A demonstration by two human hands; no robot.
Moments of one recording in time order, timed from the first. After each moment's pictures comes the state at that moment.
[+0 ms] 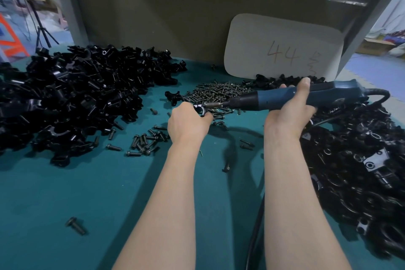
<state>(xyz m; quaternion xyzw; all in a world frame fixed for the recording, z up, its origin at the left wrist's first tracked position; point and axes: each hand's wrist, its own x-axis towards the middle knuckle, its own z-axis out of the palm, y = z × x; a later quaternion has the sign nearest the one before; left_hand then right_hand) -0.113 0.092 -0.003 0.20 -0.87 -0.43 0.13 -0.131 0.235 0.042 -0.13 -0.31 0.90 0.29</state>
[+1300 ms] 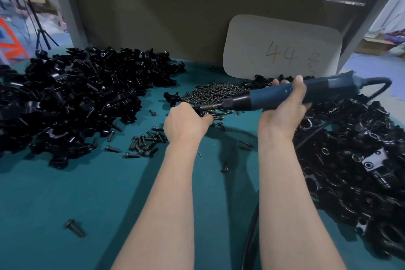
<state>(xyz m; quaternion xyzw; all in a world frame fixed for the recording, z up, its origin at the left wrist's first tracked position) -0.113 0.091 0.003 0.21 -0.89 -0.38 0.11 -0.127 0.229 0.040 -0.05 -0.32 0.91 0.27</state>
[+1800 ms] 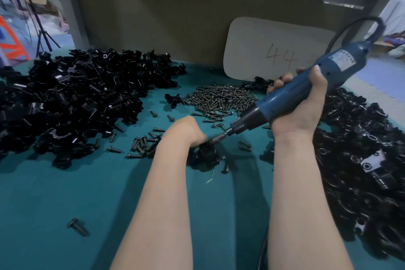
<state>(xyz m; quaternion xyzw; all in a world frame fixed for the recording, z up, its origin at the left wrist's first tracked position) -0.103 0.078 0.012 0.11 -0.94 -0.29 -0.12 -0.117 0.250 0.054 0.09 -0.31 0.94 0.13</state>
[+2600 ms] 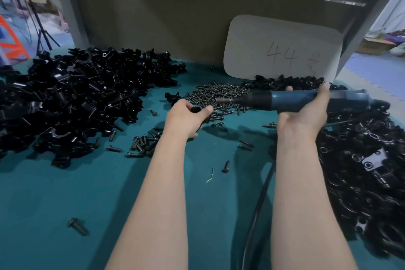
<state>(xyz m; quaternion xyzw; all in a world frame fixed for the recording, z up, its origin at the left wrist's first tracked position) -0.109 0.075 0.007 0.16 -0.77 -0.61 0.03 -0.133 0.262 0.050 -0.14 -0.26 0.92 0.27</state>
